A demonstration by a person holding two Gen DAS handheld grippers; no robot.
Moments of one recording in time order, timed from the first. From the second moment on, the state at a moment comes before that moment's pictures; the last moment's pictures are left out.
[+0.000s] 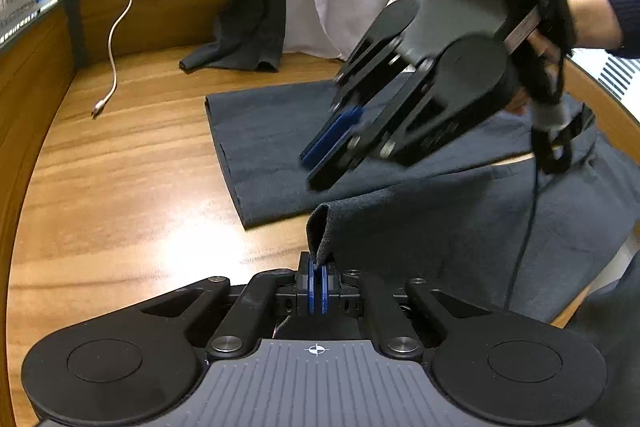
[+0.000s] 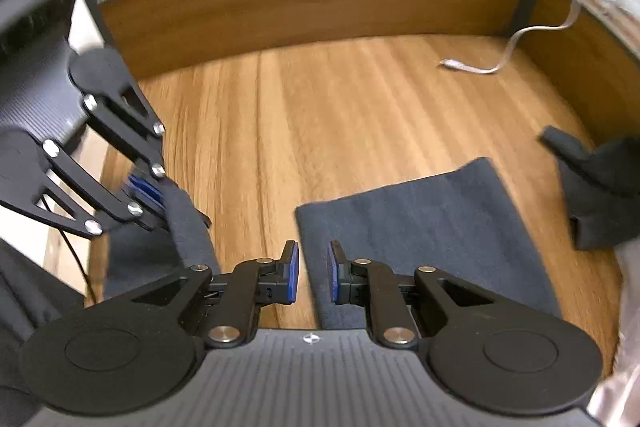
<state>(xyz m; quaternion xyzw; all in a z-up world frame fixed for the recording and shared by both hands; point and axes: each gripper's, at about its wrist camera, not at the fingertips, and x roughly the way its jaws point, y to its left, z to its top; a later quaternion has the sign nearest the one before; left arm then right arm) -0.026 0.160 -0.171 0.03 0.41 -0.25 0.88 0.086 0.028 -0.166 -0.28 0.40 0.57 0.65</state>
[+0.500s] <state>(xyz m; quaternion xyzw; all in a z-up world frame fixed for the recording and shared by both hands) -0.032 0.160 -0.176 0.02 0.41 -0.23 0.88 0.077 0.061 -0.196 -0.36 0.36 0.58 0.64</state>
